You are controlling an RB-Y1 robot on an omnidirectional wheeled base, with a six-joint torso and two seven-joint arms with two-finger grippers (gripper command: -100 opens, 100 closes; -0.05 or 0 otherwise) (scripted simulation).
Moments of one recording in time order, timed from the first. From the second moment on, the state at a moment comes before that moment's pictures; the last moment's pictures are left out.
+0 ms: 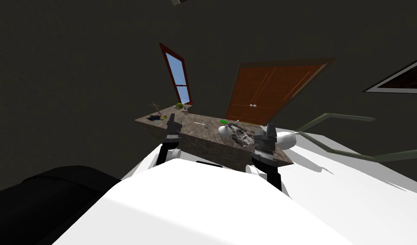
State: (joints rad) left arm 0.49 0.02 0.06 -2.26 -0.01 -0.38 0.12; right arm 0.54 -0.03 -0.04 -2.26 -0.02 -0.50 0.14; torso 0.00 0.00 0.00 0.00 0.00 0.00
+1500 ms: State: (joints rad) left arm 0.09 0.31 0.04 -1.95 0.11 -0.04 0.12; right arm 0.54 -0.03 -0.04 -2.26 -0.02 -0.50 0.14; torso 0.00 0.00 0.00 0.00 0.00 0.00
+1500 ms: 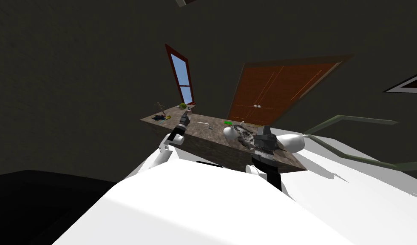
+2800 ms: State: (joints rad) left arm -0.28 0.43 0.03 -1.59 0.21 0.28 0.11; right arm 0.54 -0.03 -0.04 -2.26 -0.02 -0.50 0.14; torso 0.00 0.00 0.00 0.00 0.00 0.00
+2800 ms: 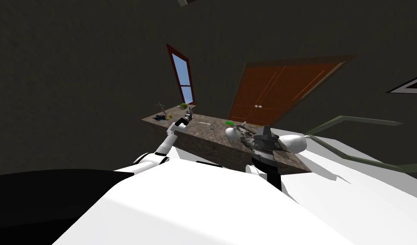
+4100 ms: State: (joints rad) left arm -0.59 0.46 0.01 -1.21 0.29 0.56 0.09; right arm 0.54 -0.03 -0.04 -2.26 -0.02 -0.50 0.14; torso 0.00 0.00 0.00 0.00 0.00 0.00
